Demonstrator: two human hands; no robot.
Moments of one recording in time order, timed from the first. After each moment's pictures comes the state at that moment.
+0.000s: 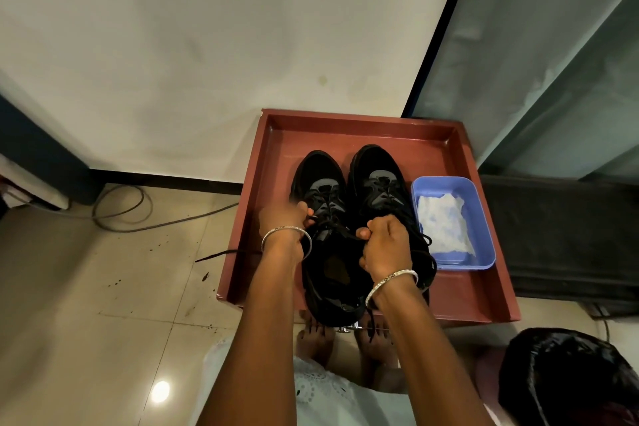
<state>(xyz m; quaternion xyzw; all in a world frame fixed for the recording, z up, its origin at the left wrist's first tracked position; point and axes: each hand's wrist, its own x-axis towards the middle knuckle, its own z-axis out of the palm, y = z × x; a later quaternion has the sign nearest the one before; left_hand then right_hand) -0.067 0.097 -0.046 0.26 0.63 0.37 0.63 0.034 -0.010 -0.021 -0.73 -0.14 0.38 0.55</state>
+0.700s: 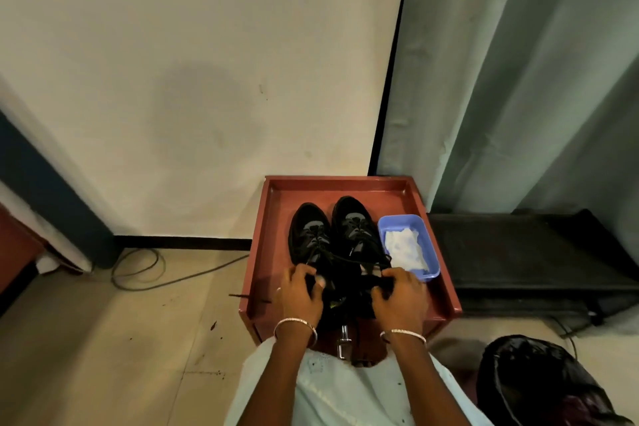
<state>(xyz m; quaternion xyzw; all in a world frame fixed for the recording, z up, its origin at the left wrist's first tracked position) -0.111 -0.037 -0.004 0.73 0.56 0.25 0.31 0.042 -0.124 0.004 -0.86 -0.33 0.09 0.37</state>
